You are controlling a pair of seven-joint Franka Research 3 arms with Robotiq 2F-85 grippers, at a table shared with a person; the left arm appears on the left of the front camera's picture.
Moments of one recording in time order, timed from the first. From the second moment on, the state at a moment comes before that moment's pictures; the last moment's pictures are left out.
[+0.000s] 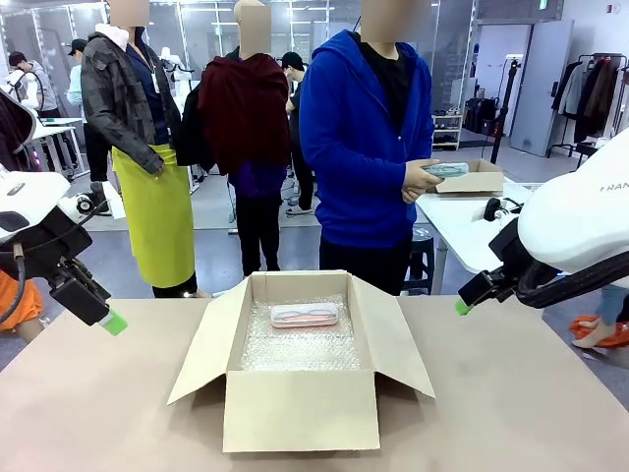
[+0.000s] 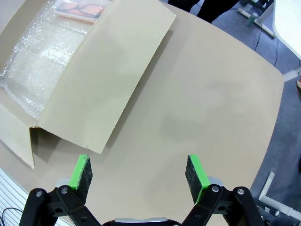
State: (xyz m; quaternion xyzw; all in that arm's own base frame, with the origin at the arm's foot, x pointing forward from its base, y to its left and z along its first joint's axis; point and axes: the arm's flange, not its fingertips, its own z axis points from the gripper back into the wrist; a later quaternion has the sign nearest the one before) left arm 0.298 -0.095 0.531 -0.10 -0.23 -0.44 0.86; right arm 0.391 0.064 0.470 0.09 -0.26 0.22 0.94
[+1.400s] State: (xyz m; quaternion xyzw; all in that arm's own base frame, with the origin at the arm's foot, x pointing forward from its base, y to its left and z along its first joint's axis) left arm 0.298 -0.095 0.531 -0.10 -0.23 -0.44 0.86; right arm 0.391 0.064 0.470 0.09 -0.26 0.22 0.94
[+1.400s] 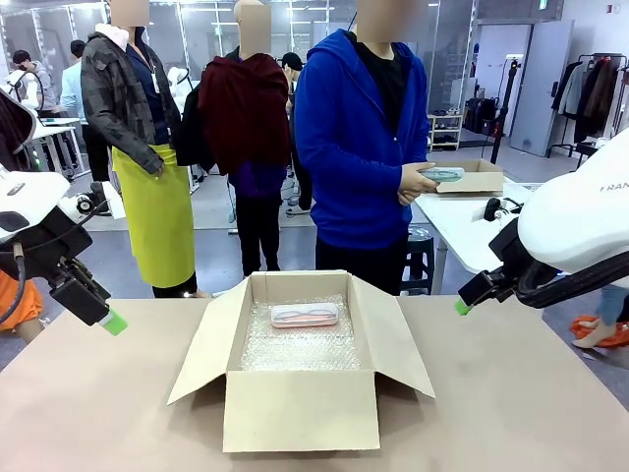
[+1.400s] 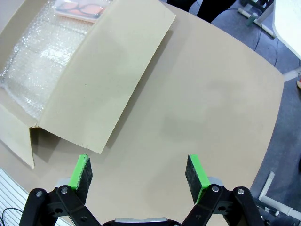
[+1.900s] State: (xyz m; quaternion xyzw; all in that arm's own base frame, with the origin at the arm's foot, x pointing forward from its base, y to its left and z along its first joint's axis) left arm 0.298 -0.095 0.531 -0.10 -0.23 -0.44 0.86; right arm 0.391 0.064 0.470 0.09 -0.26 0.22 0.94
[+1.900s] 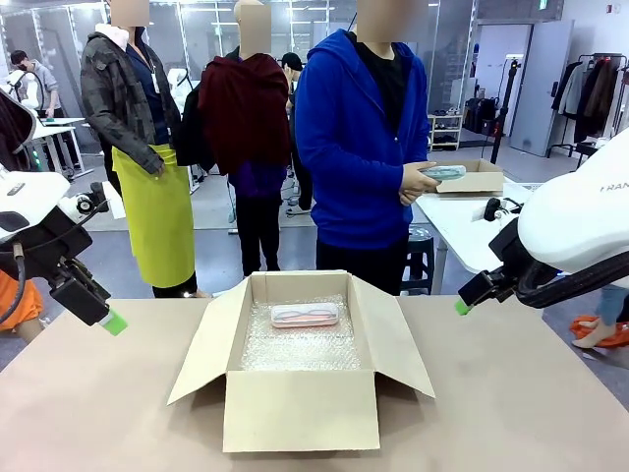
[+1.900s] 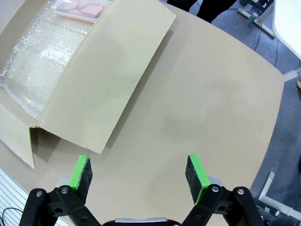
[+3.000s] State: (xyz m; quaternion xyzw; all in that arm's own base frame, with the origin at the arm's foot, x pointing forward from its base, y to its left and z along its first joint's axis) left arm 0.298 -0.095 0.531 -0.10 -0.23 -0.44 0.86; right arm 0.391 0.064 0.470 0.09 -0.26 0.22 0.94
